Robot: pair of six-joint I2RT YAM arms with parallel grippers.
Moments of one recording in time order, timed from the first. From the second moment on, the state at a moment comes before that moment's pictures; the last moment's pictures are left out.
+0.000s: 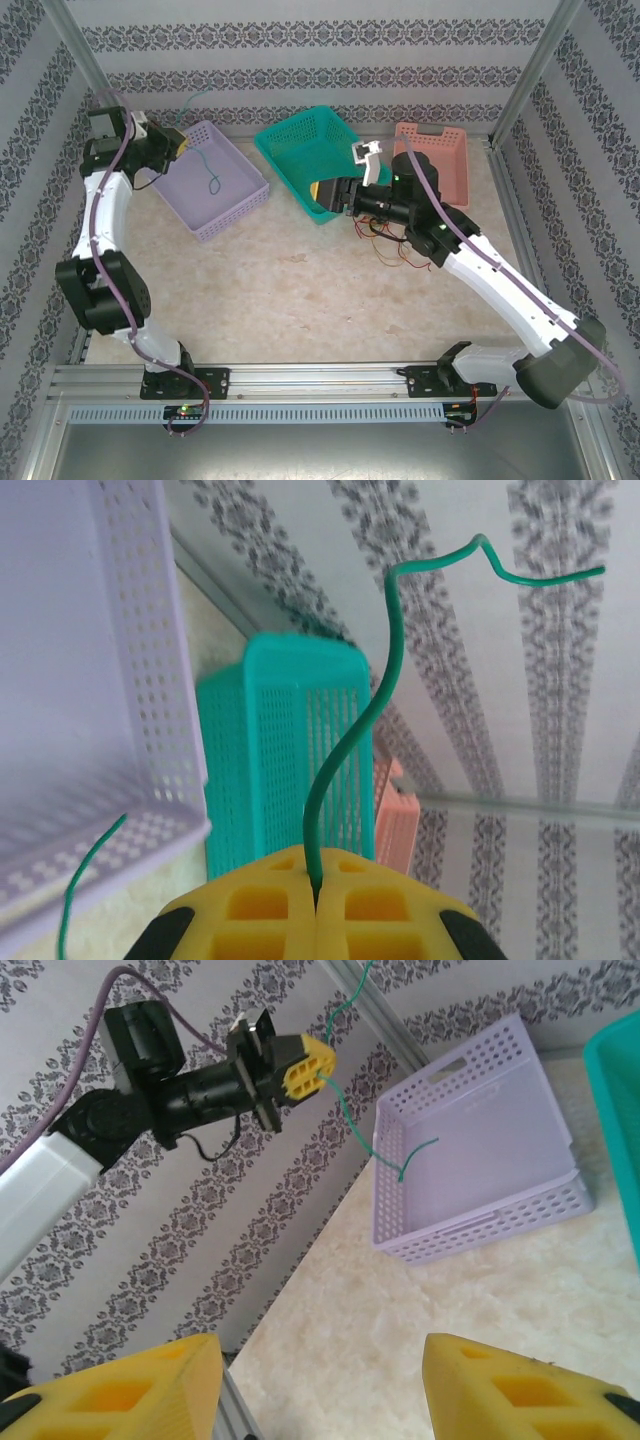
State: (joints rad) left arm 0.30 1.70 1.61 -0.50 0.69 -0.89; right arm 0.61 1.25 1.23 -0.22 -0.46 0.66
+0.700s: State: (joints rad) left arm 0.35 1.94 1.64 -0.60 0.58 -0.78; right arm 0.62 1.29 1.23 -0.25 -0.42 0.71
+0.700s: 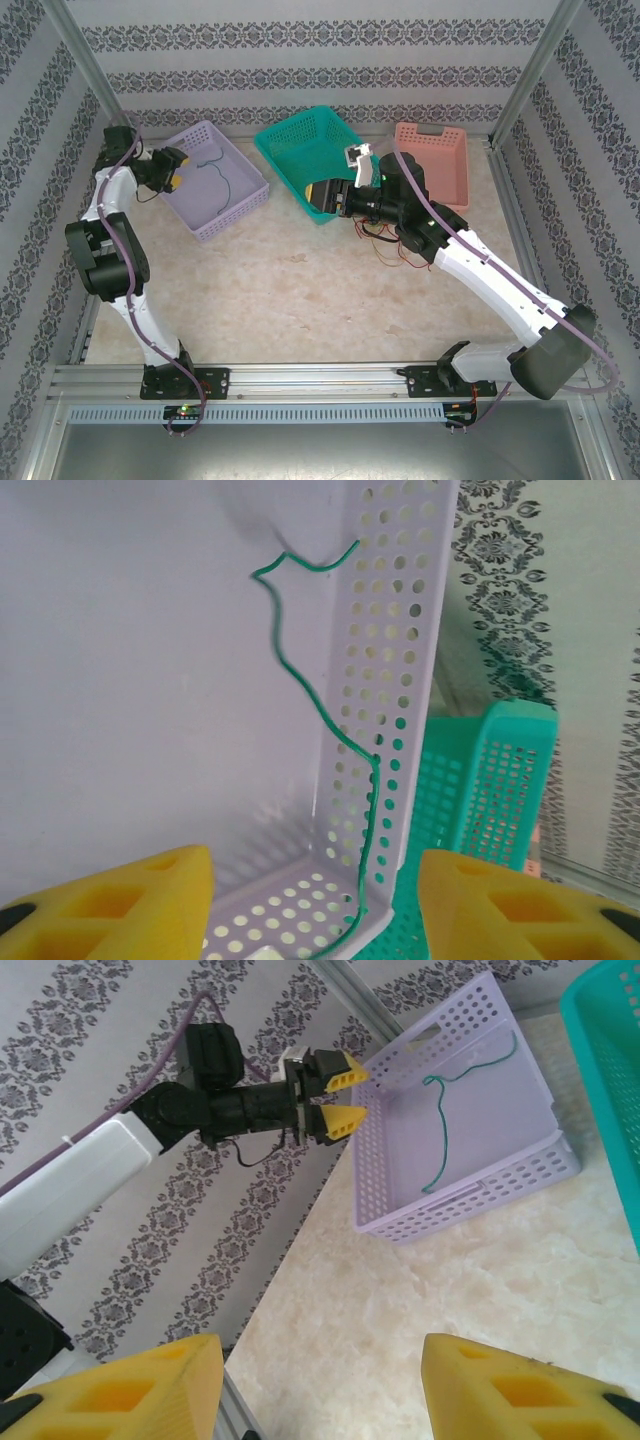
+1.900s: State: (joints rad) left arm -0.66 1.40 0.89 -0.23 0.34 -1.16; right arm 0.18 1.60 1.03 -0.43 -0.28 0.86
